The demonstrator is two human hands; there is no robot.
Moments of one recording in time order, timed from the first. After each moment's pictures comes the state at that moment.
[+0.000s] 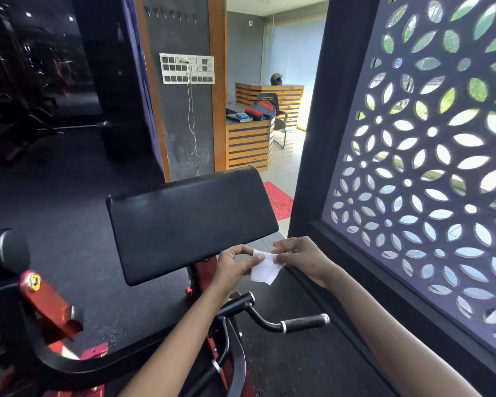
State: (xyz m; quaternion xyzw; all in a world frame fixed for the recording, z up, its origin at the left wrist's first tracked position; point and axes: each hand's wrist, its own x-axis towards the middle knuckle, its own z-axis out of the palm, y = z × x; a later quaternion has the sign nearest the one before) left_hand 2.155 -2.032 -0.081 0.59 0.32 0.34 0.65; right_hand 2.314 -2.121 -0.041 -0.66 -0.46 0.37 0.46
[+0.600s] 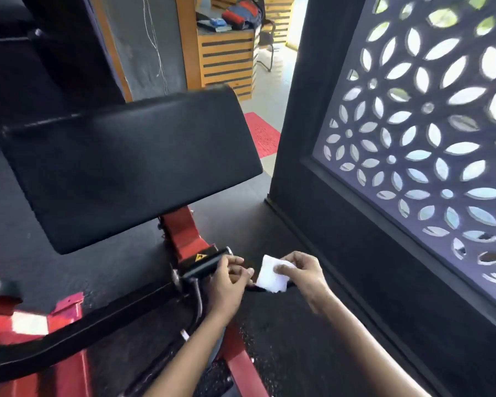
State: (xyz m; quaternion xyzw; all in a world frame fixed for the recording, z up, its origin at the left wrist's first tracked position) left_hand 2.216 -2.041 -0.260 0.62 0.44 0.30 0.58; right_hand 2.358 -2.129 -0.216 -0.76 -0.22 0.38 0.48
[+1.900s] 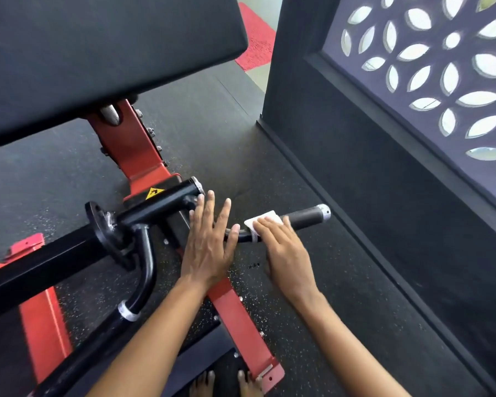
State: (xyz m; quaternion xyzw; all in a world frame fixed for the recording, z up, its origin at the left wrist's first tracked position) left_hand 2.260 -2.014 -0.452 0.89 0.38 0.15 0.20; right_hand 2.376 -2.127 -0.416 -0.78 -0.58 -0.03 0.24
